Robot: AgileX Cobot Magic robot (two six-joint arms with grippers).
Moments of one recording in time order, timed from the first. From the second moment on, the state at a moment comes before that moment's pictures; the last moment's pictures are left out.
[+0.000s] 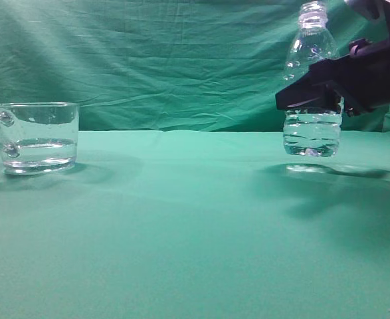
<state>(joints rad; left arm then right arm) 0.04 -0.01 0.02 -0.16 0.36 0.22 0.09 2.00 -0.77 -0.79 -1.02 0.43</state>
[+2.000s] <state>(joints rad) 0.04 -0.01 0.02 -0.16 0.36 0.22 0.08 0.81 -0.68 -0.99 -0.38 0.99</state>
